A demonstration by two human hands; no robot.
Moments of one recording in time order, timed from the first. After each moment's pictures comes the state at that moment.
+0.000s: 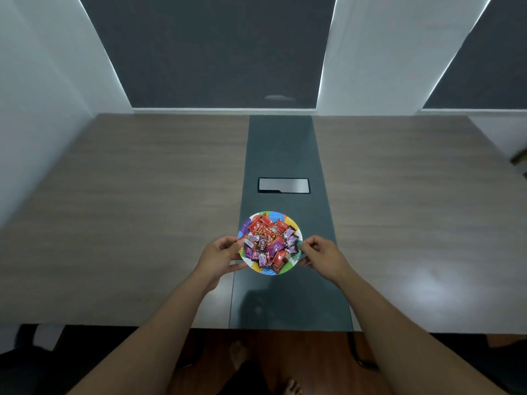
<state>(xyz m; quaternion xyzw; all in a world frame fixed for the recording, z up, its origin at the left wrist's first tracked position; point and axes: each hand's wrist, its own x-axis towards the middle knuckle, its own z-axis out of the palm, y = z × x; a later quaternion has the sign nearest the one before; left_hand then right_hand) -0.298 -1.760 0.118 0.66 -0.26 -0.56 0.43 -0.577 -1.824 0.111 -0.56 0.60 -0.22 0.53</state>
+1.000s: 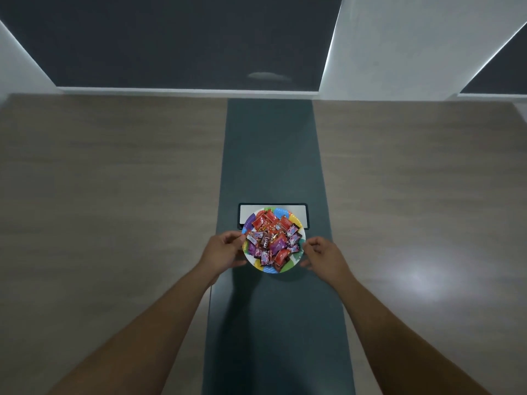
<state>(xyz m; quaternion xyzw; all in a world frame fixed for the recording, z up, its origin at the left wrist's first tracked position) -0.285 -2.090 0.022 0.70 -0.25 -0.58 0.32 -0.560 -2.121 0.014 -0.51 0.67 -0.17 0.51</state>
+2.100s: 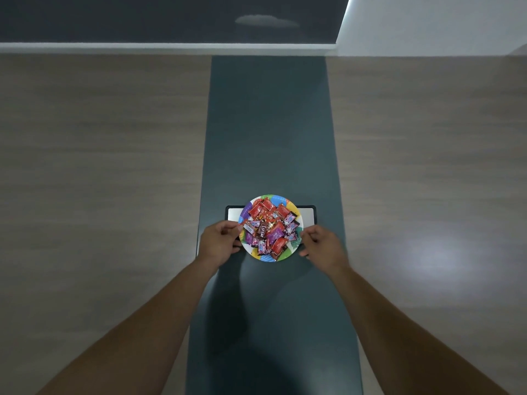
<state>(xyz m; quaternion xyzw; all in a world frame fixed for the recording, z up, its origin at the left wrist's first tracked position) -0.284 -2.203 -0.113 0.76 -0.23 -0.53 0.30 -0.550 -2.236 -0.113 -0.48 0.71 -0.13 0.50</state>
